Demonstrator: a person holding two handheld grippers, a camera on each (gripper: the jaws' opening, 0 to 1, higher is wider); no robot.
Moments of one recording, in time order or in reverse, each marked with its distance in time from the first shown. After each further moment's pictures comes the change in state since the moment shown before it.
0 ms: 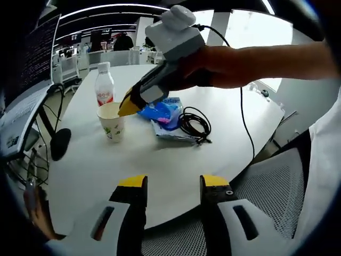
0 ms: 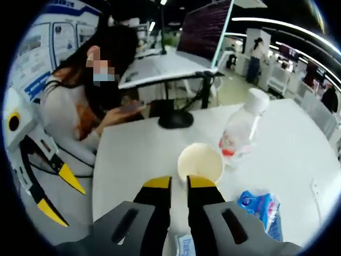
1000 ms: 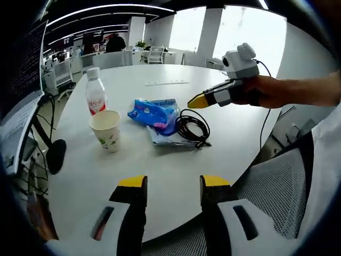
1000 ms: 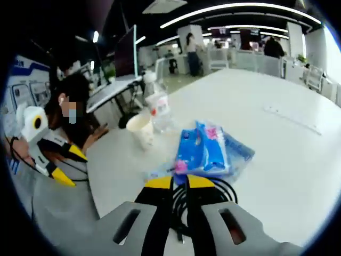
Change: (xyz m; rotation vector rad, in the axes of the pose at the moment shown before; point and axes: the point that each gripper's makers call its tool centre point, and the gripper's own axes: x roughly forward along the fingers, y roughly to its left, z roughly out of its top) left arm 0.012 0.005 0.020 0.049 0.013 -0.022; right arm -0.123 -0.053 -0.120 0.446 -0.103 -0.270
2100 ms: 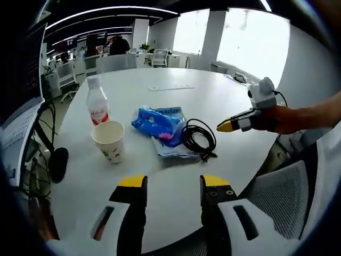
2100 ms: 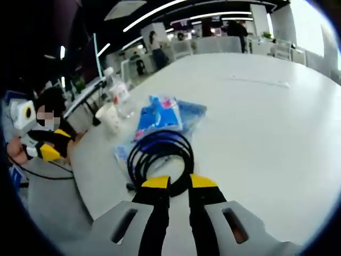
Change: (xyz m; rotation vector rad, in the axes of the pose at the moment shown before) left arm 0.012 0.007 0.020 -0.016 -0.015 0.028; right arm -0.024 -0.054 -0.069 0.205 0.030 -0.155
